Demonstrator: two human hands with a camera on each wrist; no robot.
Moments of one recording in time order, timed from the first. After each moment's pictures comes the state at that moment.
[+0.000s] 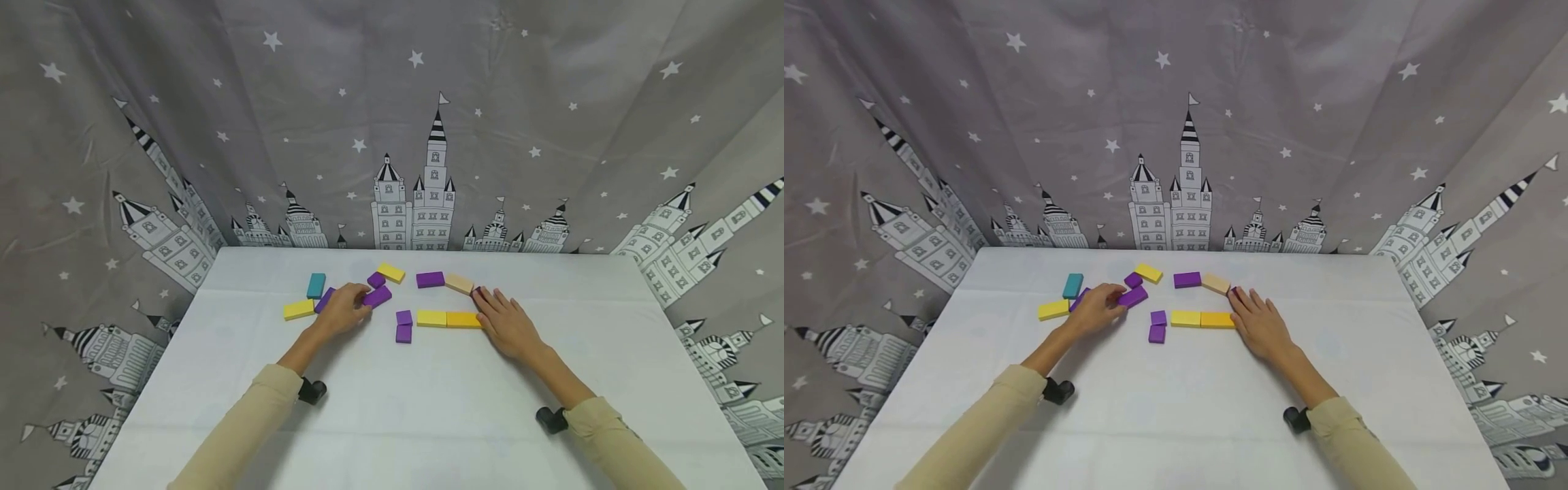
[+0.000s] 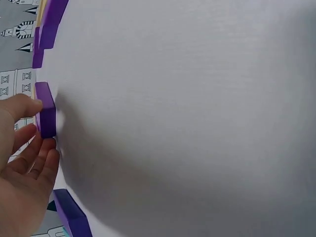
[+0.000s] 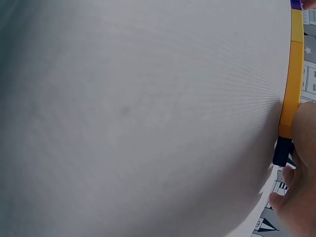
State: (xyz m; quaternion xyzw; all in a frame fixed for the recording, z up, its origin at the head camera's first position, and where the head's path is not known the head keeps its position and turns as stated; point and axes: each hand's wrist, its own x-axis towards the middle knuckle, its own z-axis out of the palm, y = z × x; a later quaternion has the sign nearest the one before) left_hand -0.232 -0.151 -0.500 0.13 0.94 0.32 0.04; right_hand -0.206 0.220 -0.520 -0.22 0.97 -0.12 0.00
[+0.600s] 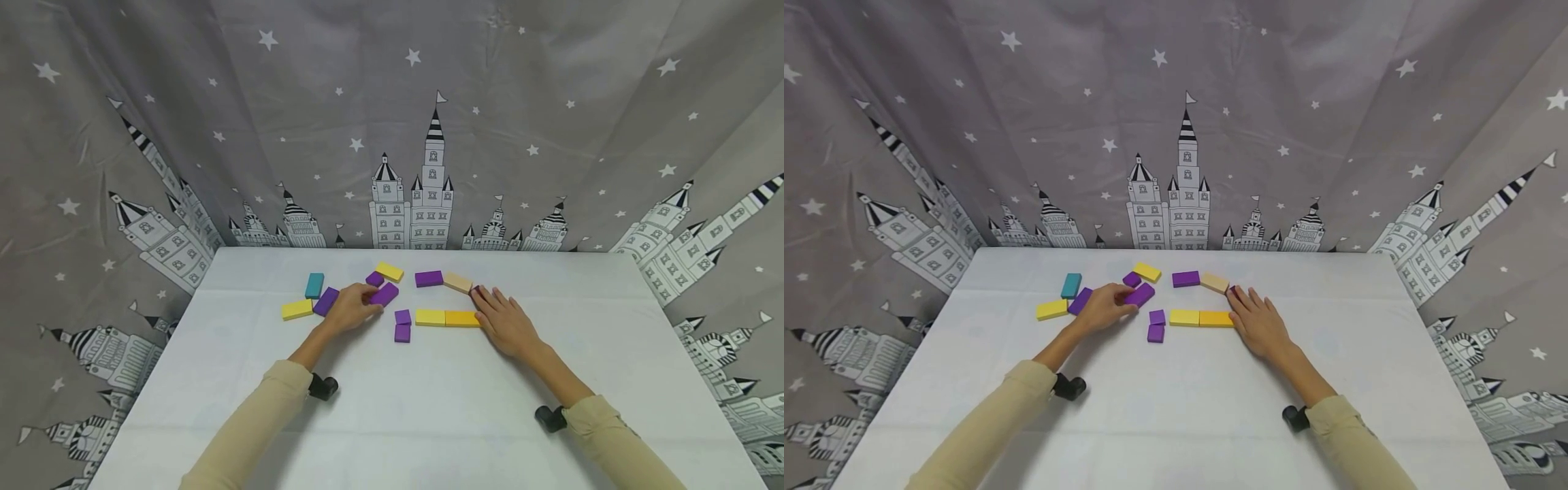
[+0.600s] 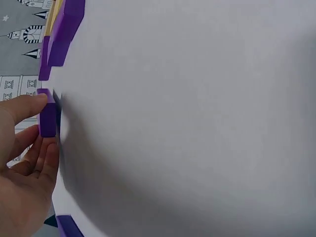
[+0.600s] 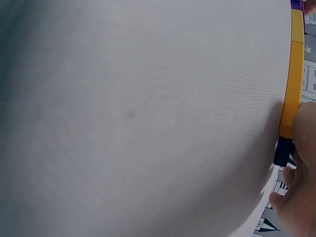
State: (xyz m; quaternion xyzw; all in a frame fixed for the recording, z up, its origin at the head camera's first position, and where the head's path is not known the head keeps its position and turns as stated) left_hand -0.239 -0.133 -0.504 0.11 0.92 0.36 0.06; right_hand -0.206 0.221 -0.521 -0.22 0.97 -0.13 -0.01
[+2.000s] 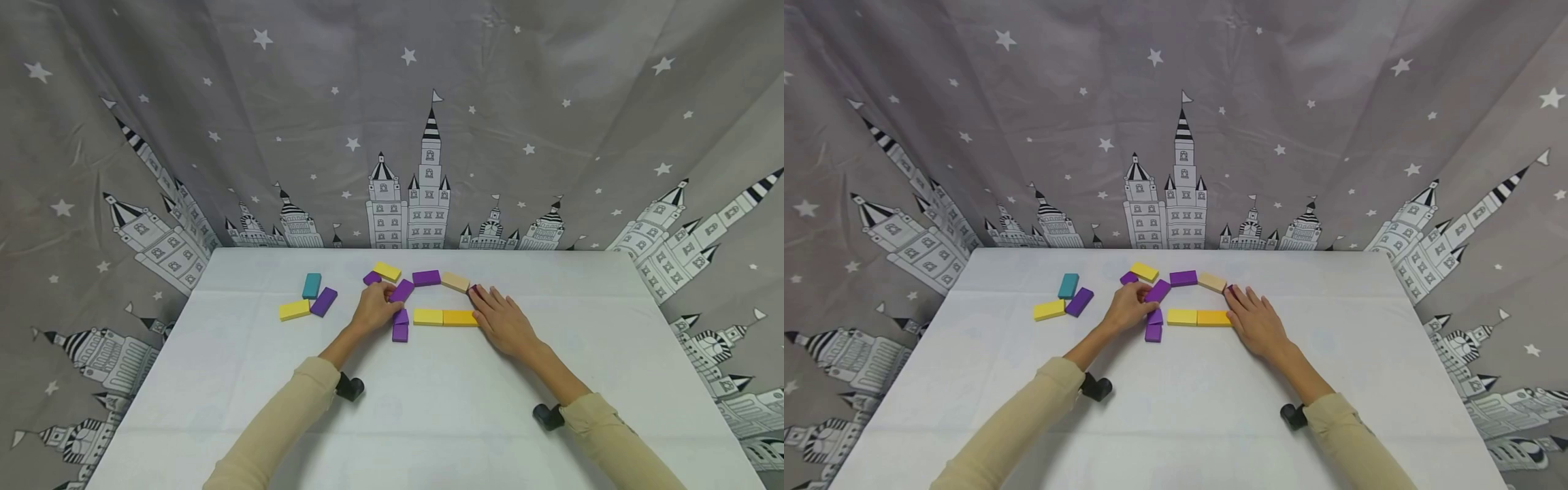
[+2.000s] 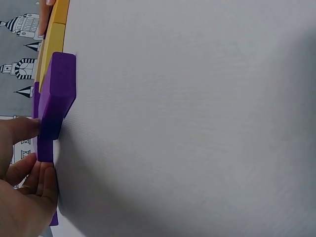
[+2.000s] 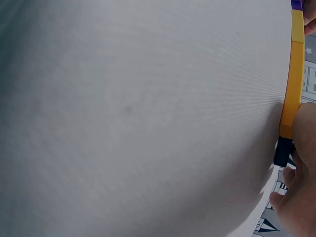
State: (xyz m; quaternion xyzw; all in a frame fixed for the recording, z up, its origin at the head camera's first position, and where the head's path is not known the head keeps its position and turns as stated) left_hand -0.241 -0.076 -0.509 0.05 0.91 0.41 0.03; right_hand -0.207 0.221 -0.522 -0.22 0.97 -0.12 0.00
